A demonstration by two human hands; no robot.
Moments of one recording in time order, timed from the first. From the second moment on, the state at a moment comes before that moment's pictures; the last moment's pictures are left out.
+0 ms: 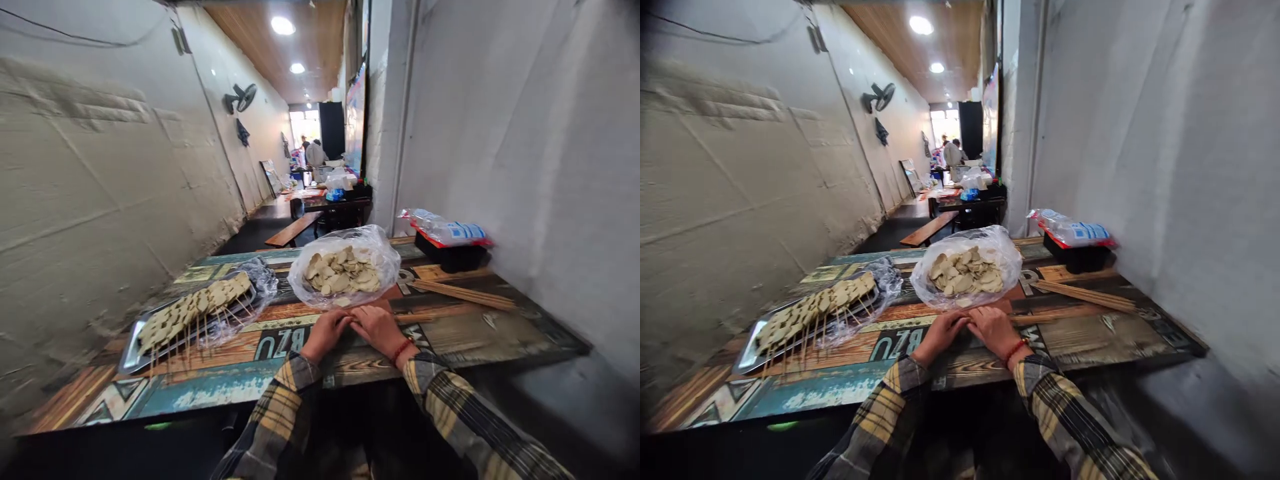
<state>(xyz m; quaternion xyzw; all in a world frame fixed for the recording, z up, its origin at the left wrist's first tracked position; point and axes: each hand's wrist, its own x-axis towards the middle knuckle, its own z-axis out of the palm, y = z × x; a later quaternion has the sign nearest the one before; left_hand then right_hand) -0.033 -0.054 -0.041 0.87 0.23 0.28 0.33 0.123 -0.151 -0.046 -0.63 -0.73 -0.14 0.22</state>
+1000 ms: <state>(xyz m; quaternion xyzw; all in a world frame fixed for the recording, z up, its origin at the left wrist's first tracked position) -0.028 -0.099 -0.014 0.36 0.25 0.43 0.79 0.090 -0.207 -0.039 -0.65 -0.62 0.12 0.42</state>
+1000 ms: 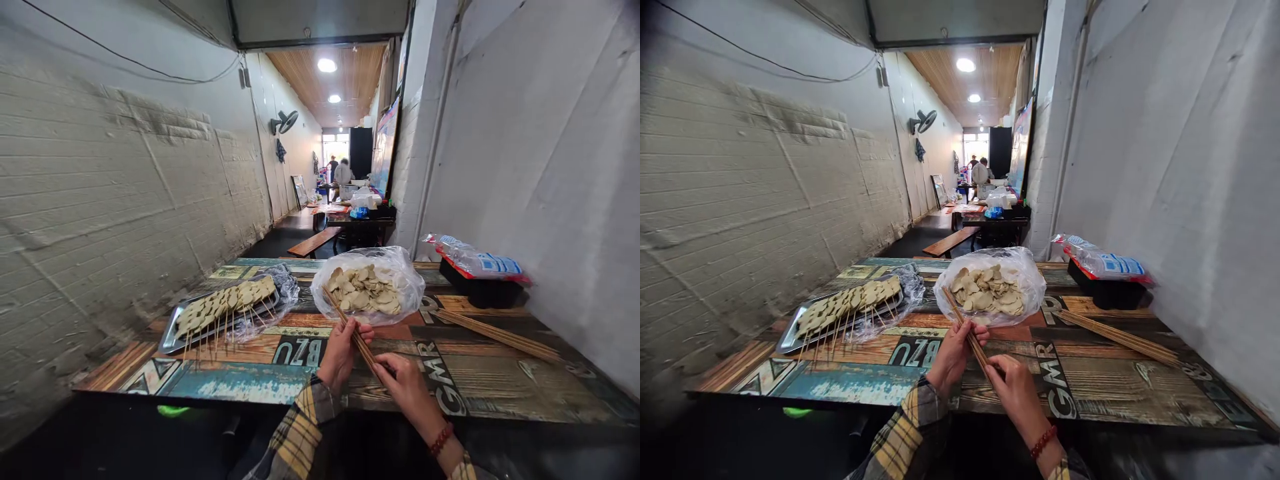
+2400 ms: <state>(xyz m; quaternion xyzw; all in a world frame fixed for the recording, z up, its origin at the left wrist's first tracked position) -0.013 -0.136 -0.019 0.34 0.25 0.40 0.81 0.093 -0.227 -0.031 -0.66 -0.63 0.04 0.41</state>
